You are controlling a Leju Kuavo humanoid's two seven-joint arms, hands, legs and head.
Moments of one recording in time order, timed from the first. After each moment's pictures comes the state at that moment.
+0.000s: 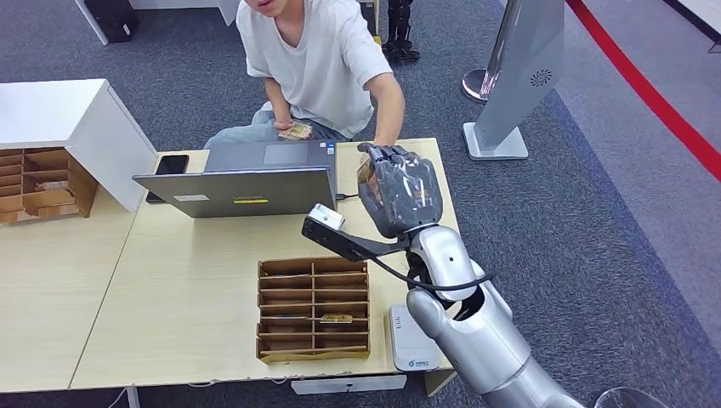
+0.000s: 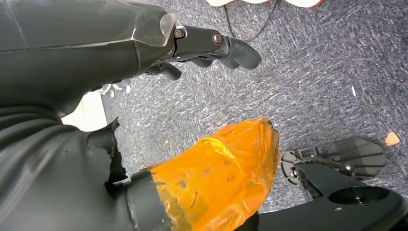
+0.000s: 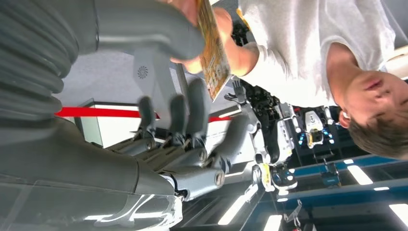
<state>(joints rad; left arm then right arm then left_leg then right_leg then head) -0.11 -0.20 0.68 -0.21 -1.15 0.29 0.00 -0.54 0.06 0.64 -1.35 1.19 -0.20 0.20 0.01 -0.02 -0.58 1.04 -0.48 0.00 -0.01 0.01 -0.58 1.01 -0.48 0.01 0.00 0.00</state>
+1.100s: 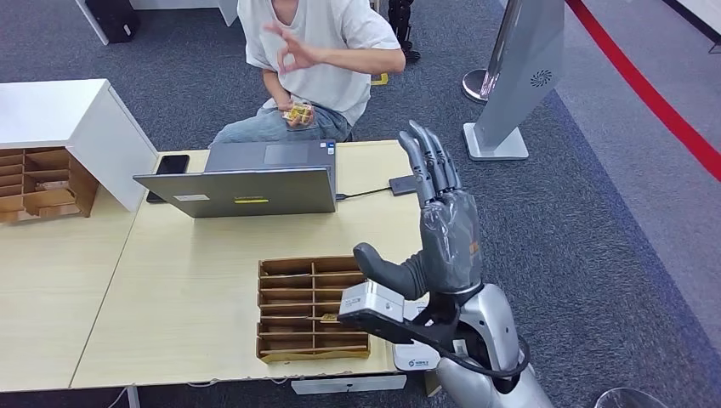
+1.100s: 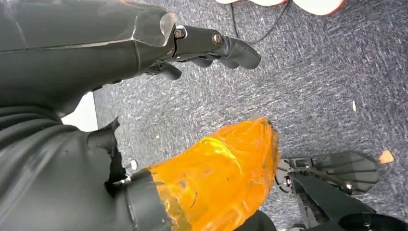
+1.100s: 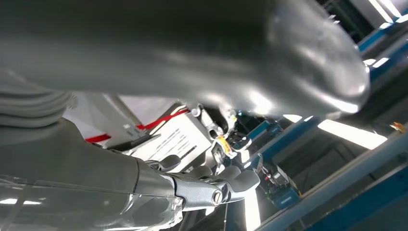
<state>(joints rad) -0.05 -0.18 0.70 -0.21 -1.07 0.35 -0.10 -0.27 -0.02 0.64 -1.79 0.95 -0.41 -0.01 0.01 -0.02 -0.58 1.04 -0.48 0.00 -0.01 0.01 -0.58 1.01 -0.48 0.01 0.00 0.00</state>
